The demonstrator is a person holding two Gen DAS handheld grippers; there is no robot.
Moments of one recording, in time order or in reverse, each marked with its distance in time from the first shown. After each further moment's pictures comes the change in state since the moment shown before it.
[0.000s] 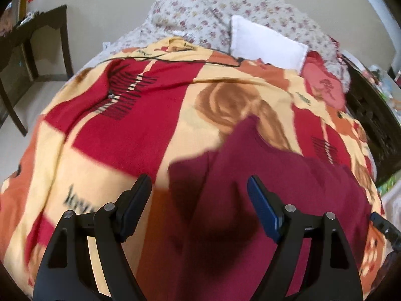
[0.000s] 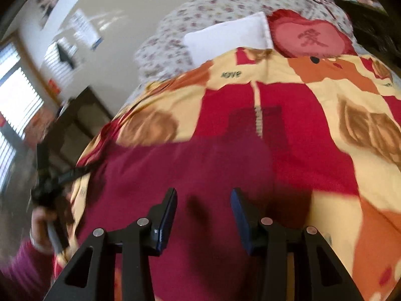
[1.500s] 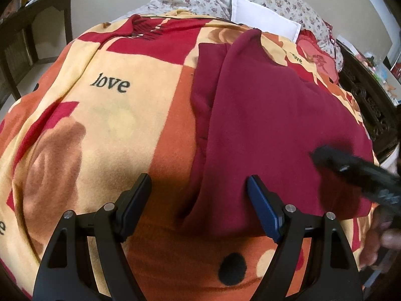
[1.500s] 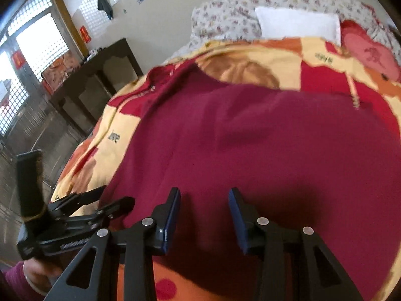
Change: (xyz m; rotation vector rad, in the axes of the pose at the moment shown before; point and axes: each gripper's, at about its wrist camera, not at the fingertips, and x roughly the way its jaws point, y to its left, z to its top) left arm -0.021 0.027 -0.115 -0.018 0.085 -0.022; right arm 0.118 0.147 -0.034 -0.196 0.158 0.063
